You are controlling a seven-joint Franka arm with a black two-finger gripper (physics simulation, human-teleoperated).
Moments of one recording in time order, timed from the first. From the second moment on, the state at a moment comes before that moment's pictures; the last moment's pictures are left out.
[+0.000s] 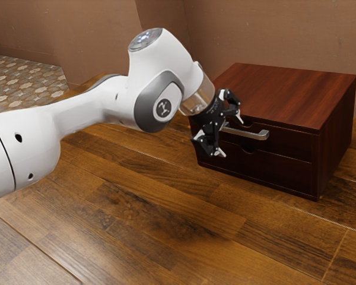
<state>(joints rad) 0.05 0.29 -0.15 -1.49 -0.08 2.24 -1.58</state>
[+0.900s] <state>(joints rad) 0.04 0.30 -0.13 -1.49 -0.08 2.23 -1.58</state>
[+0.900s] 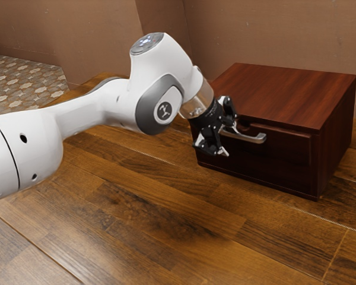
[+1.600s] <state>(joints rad) 0.02 0.20 -0.12 -1.60 -0.07 2.19 -1.58</state>
